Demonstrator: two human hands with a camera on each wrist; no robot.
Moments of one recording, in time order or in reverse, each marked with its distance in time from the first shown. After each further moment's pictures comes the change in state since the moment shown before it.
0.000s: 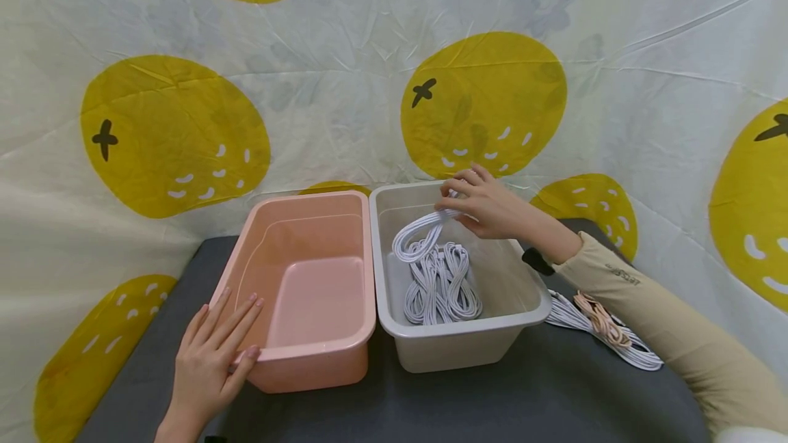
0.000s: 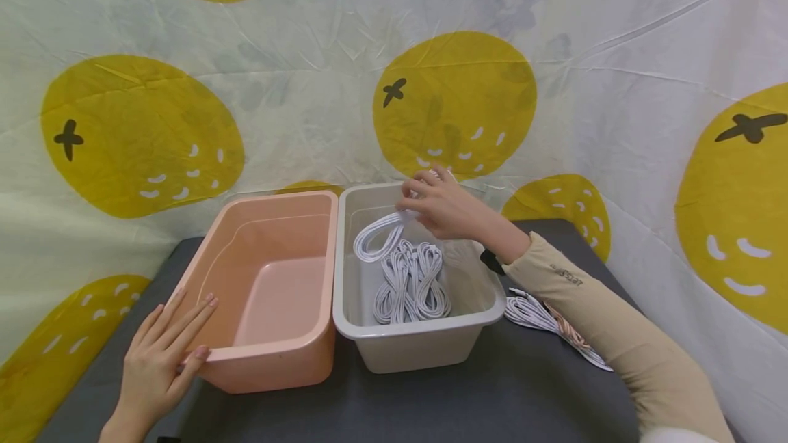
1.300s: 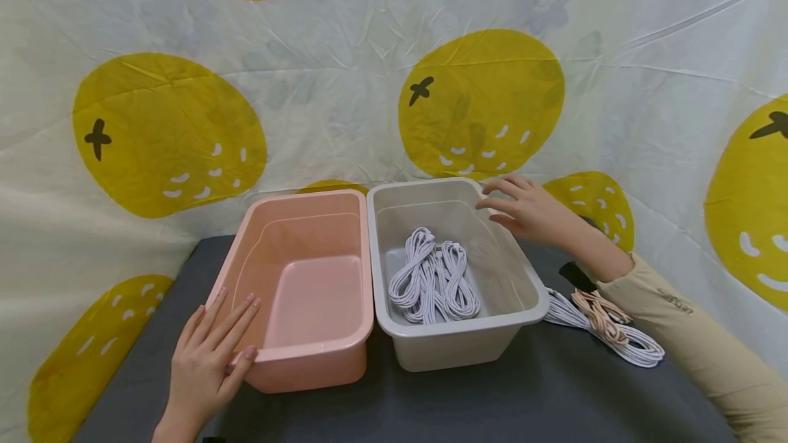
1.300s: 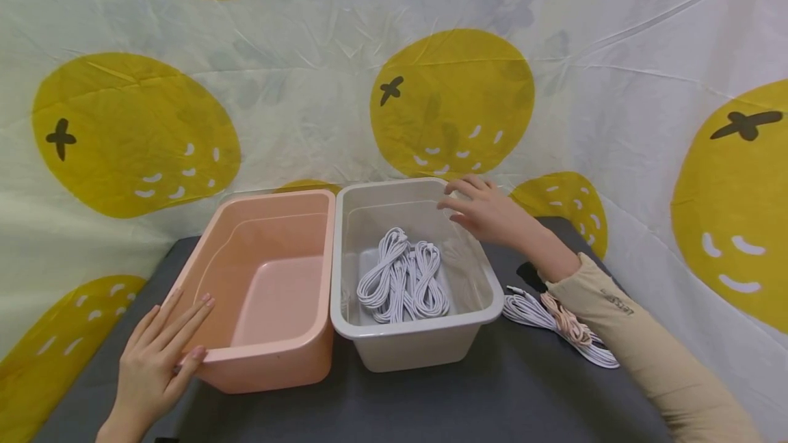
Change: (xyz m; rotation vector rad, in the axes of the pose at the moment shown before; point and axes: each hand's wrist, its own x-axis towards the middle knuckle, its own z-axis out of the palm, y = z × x) left_hand 0.001 -0.001 0.001 -0.010 0.022 0.002; right_hand -0.055 0.016 -0.004 0.008 0.115 0.063
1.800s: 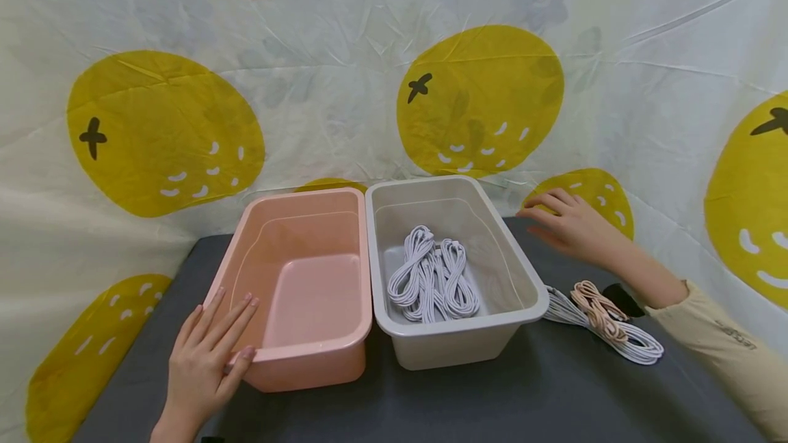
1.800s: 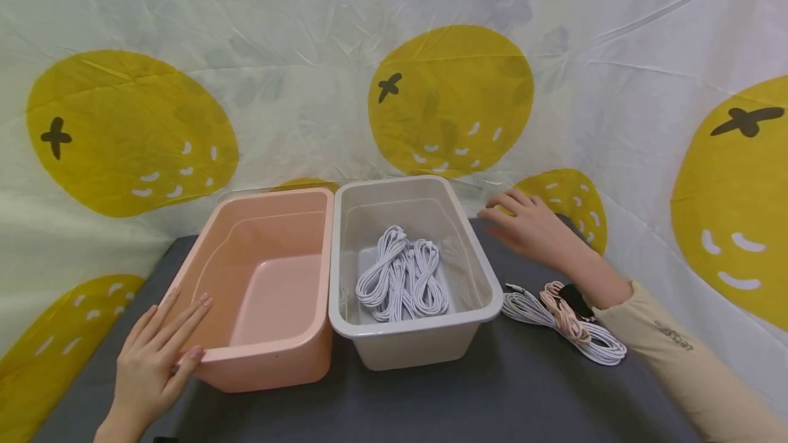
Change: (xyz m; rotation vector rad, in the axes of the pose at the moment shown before) left_hand 0.001 0.001 0.000 0.006 -0.004 -0.001; right_hand -0.057 0.004 -0.008 -0.019 0.096 0.051
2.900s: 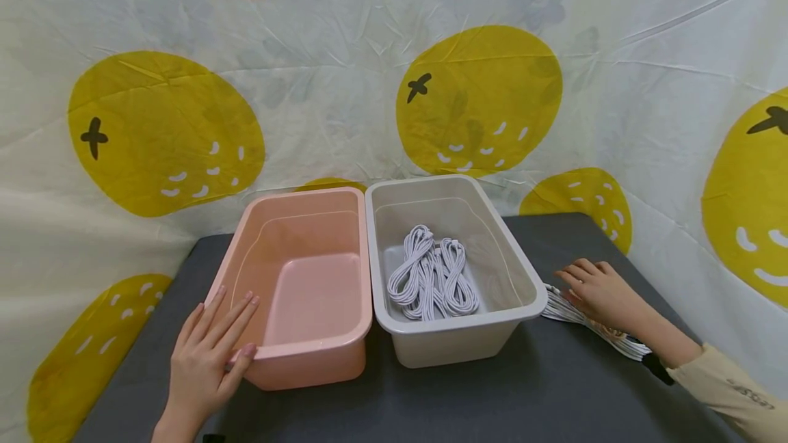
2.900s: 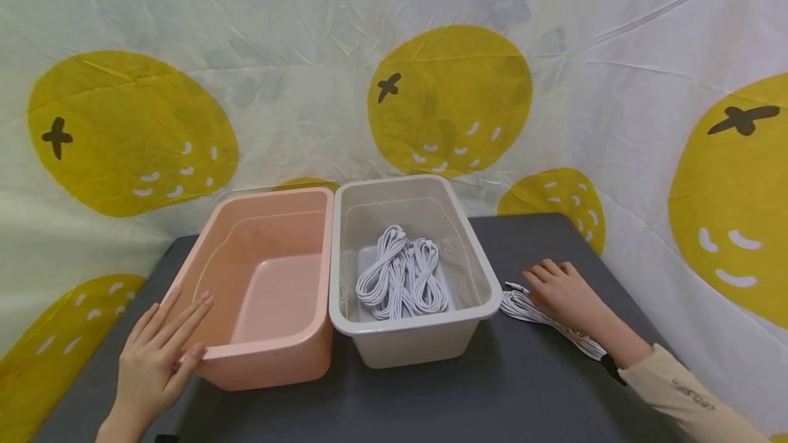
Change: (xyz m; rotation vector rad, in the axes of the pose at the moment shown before) left_hand -0.001 0.000 0.001 -0.009 0.005 0.000; right_hand -0.128 -0.016 0.046 -0.174 -0.179 0.108
